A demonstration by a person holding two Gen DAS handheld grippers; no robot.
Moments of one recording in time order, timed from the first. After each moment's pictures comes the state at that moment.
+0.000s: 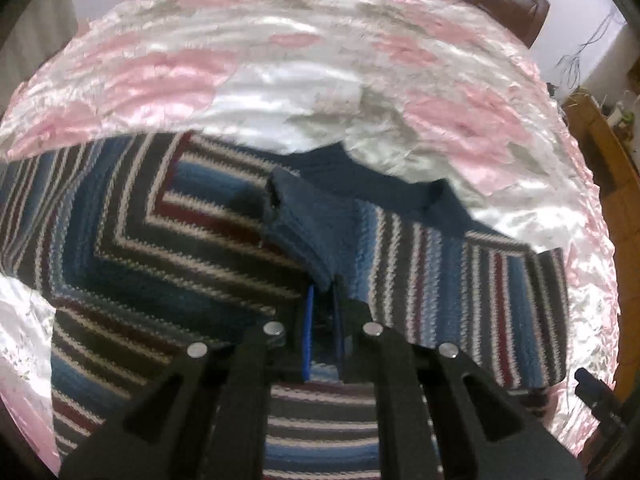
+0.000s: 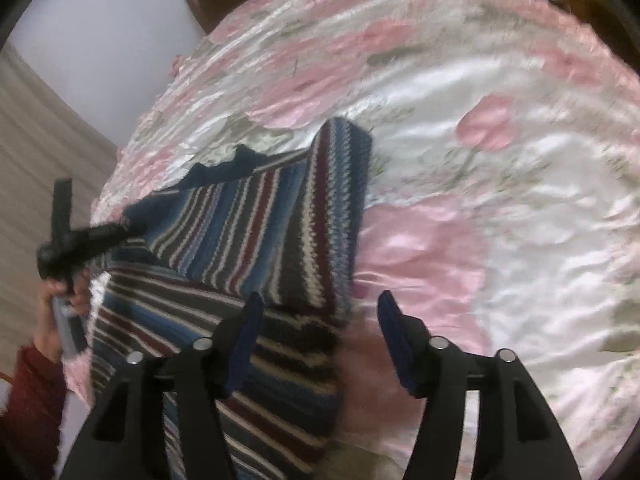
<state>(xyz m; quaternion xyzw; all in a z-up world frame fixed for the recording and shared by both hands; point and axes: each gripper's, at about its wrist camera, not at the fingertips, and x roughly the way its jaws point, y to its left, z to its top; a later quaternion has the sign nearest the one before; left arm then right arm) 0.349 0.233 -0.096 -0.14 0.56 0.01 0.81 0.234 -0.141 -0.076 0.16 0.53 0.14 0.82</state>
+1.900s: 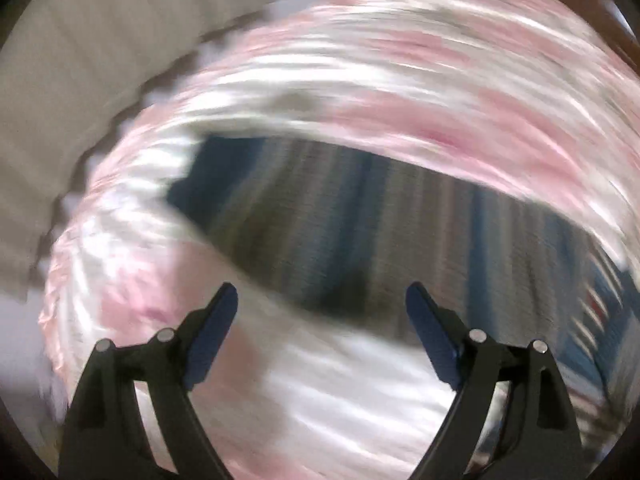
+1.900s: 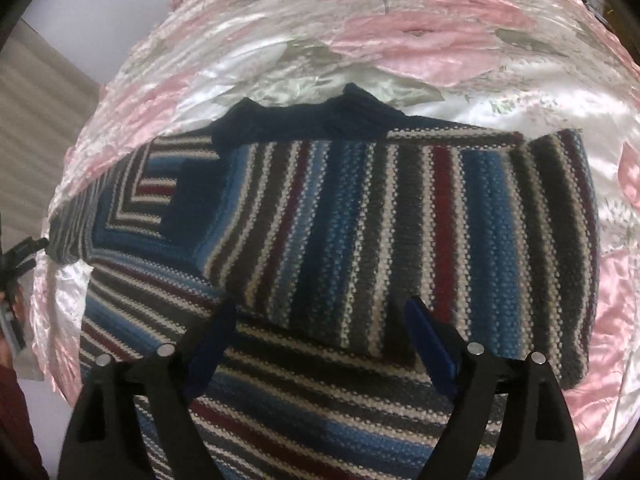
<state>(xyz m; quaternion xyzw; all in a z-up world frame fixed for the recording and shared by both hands) 0.283 0.615 -0.046 -0.13 0.56 0.33 0.75 0.299 0.057 -0.094 0.07 0.61 0.13 0.78</state>
